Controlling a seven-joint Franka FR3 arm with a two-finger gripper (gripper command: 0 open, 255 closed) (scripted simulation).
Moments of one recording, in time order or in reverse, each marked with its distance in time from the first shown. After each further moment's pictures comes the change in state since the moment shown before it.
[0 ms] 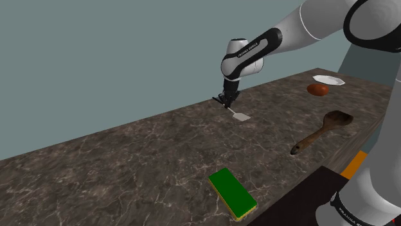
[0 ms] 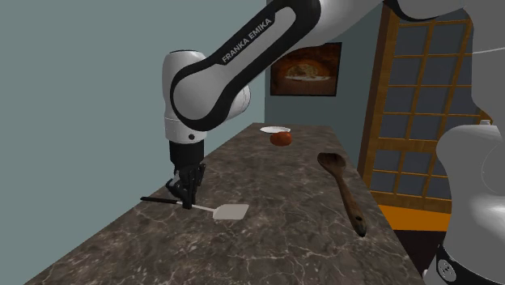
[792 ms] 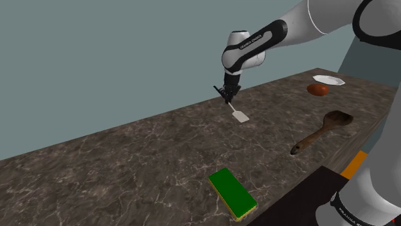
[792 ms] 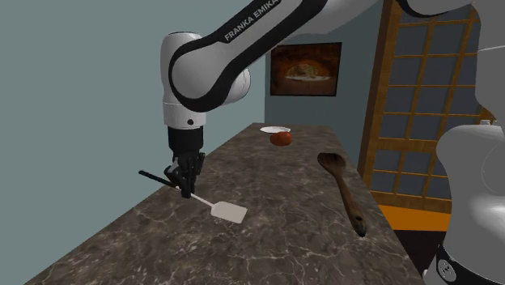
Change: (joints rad) arm 0.002 -0.042 -0.003 0.028 -0.010 -0.068 0.006
